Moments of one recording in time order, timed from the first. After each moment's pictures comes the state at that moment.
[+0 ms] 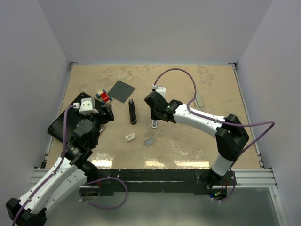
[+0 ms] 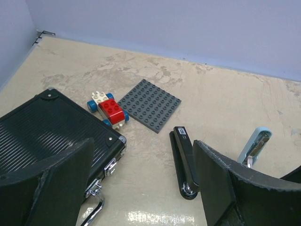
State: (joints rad) left arm -0.57 0.55 0.49 -0.01 -0.61 -0.22; right arm 0.87 1.71 1.31 -0.54 0.41 0.67
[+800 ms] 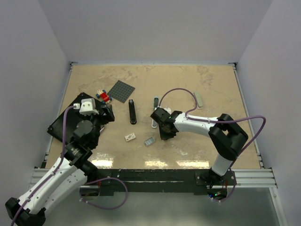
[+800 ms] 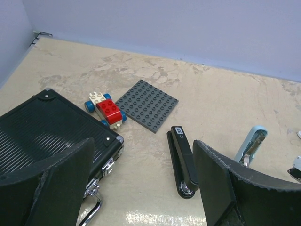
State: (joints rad) left arm -0.59 0.54 0.49 -0.01 -0.62 -0.22; right arm 0.87 1.72 1.04 -0.61 0.21 0.70
